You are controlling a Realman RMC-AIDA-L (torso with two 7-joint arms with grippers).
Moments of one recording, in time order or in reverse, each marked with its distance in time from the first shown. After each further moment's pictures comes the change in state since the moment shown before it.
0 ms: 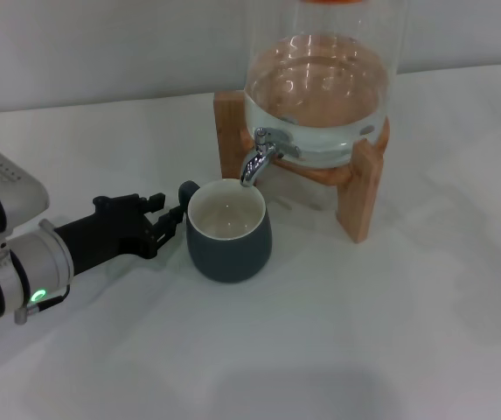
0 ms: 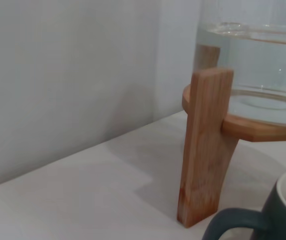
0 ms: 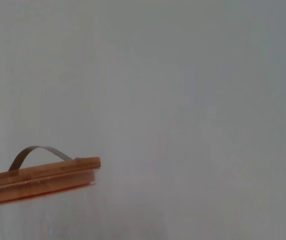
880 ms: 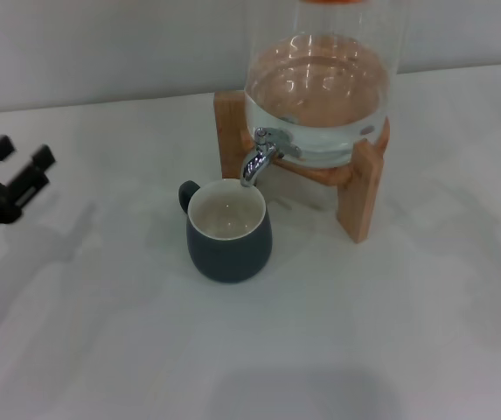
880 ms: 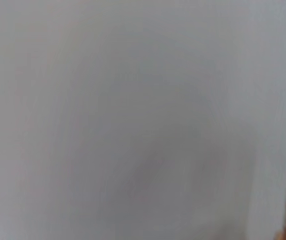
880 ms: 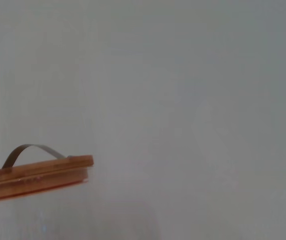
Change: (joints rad) left arm 0.408 0.013 -0.078 0.405 -0.273 -0.150 -0.001; right arm -0.015 -0.002 0.019 -0.007 -0.008 0.004 0.006
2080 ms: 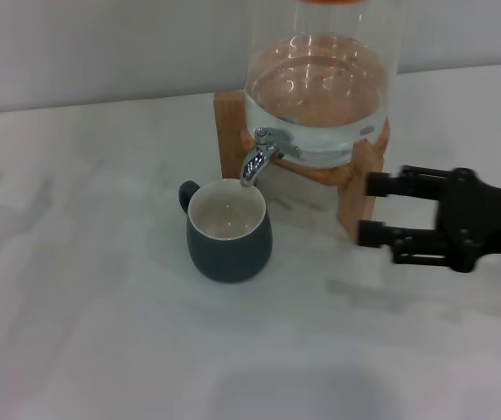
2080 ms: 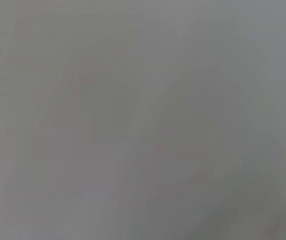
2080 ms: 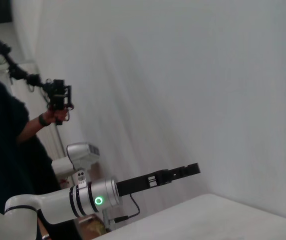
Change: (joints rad) left arm -0.073 0.002 -0.132 -0.102 -0.121 0.012 -0.007; right arm -0.024 0.012 -0.819 -0.385 0.072 -0.032 0.280
